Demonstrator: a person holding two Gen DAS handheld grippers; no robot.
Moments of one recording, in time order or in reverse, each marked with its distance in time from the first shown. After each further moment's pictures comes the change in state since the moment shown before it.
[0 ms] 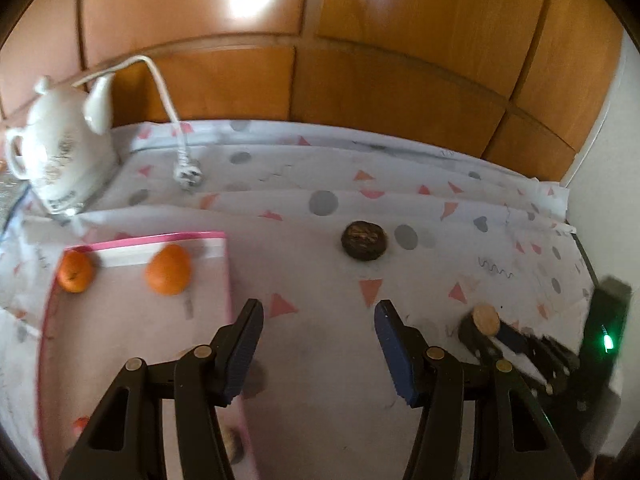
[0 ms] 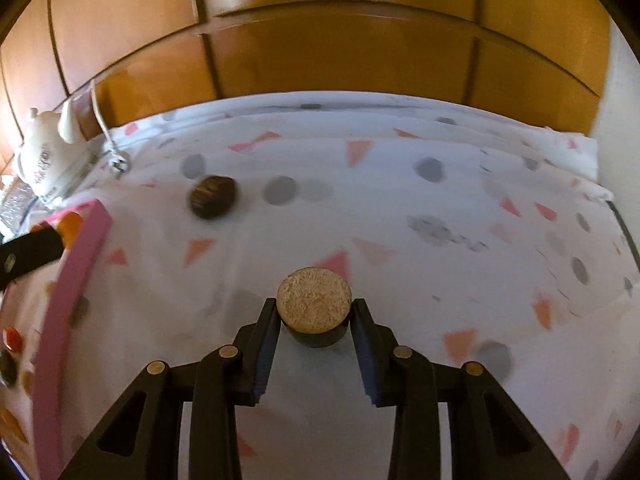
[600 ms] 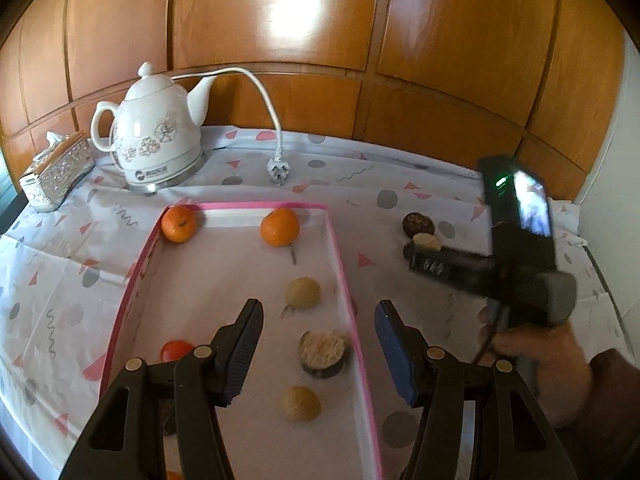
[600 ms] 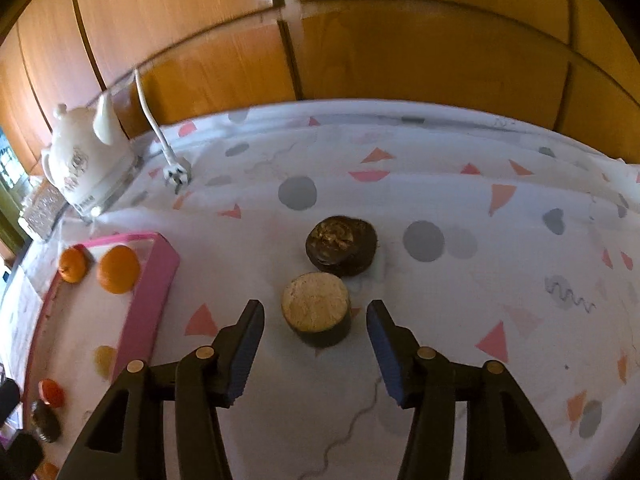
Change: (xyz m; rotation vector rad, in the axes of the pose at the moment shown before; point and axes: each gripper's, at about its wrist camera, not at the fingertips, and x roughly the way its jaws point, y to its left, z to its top) left arm -0.080 0.054 -0.066 -0.068 -0.138 0.100; right arm 0.043 0.089 0.048 -0.056 0.033 0.150
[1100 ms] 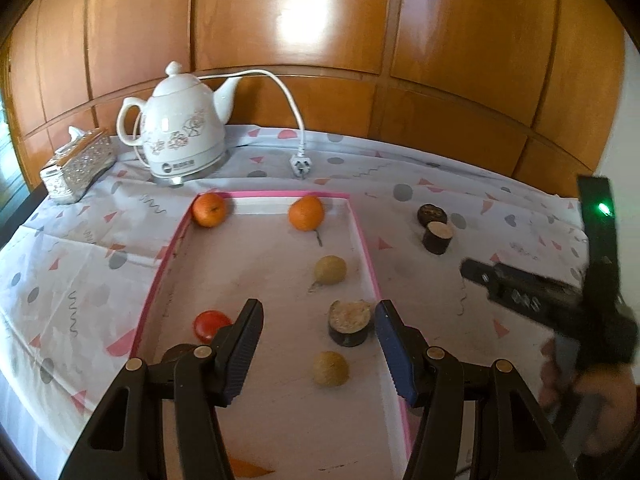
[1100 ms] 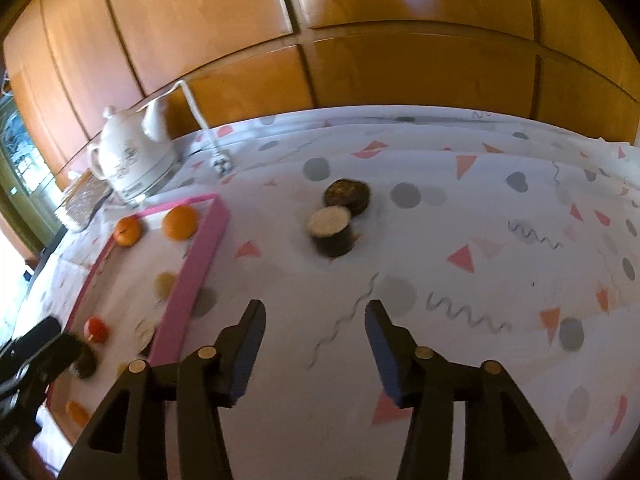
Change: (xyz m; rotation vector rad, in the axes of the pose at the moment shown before) left arm -0.021 0.015 -0.025 -0.003 -0.018 0.045; right arm -0.071 -0.010 -0.049 0.025 -0.067 0.080
